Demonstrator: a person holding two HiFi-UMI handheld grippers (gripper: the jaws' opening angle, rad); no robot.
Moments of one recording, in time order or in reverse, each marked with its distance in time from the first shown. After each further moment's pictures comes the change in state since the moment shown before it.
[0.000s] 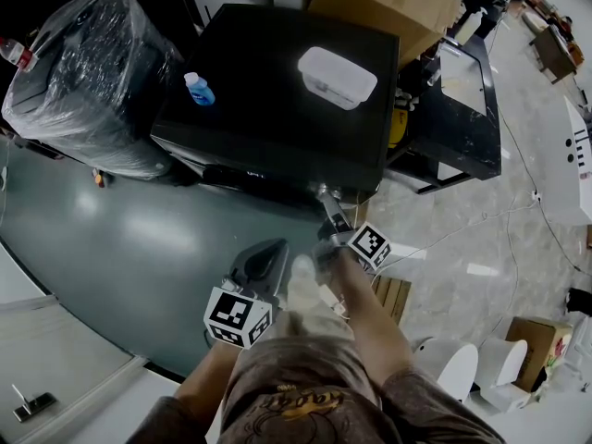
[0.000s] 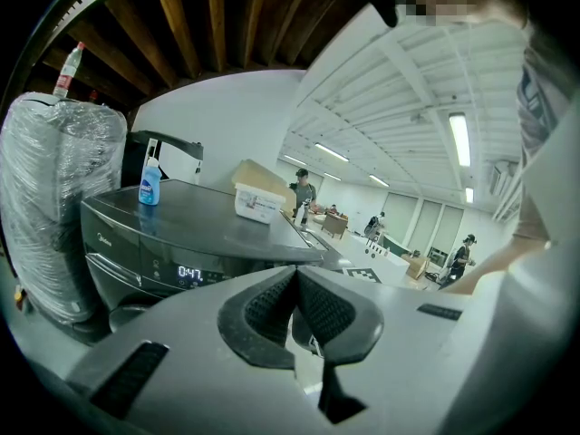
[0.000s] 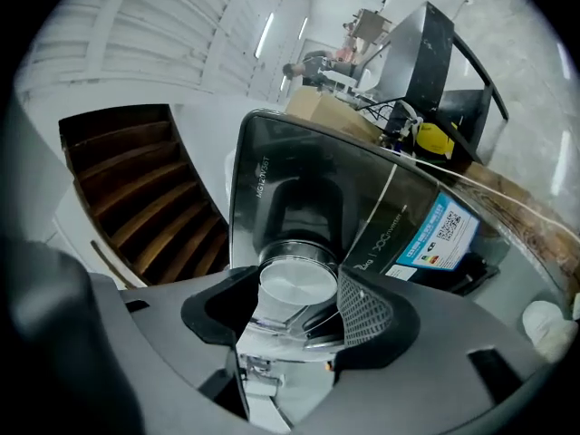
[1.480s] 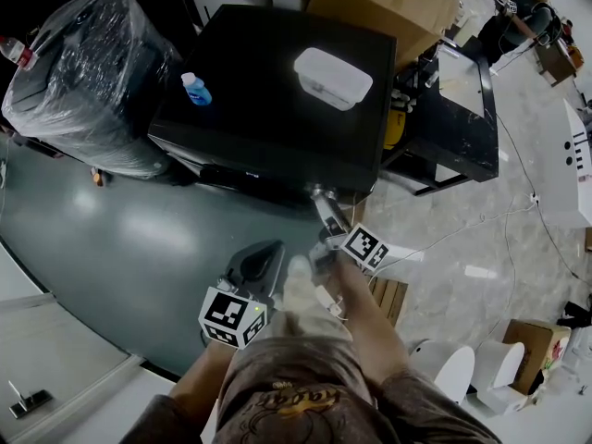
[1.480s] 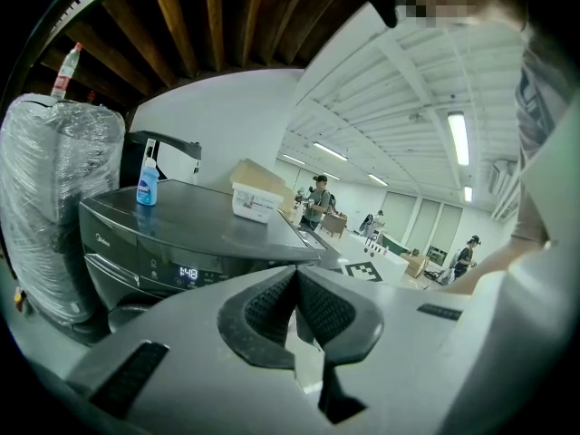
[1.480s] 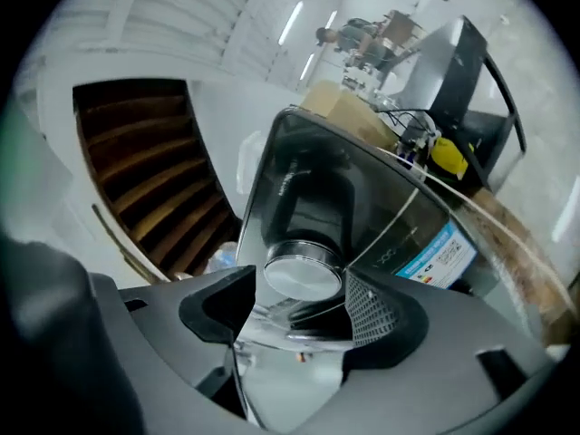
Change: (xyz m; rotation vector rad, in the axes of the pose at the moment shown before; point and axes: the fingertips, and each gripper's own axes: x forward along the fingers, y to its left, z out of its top) left arm 0.001 -0.005 -0.001 0.004 0.004 -0.005; right arm -0.003 0.006 -0.001 -0.167 0.063 -0.022
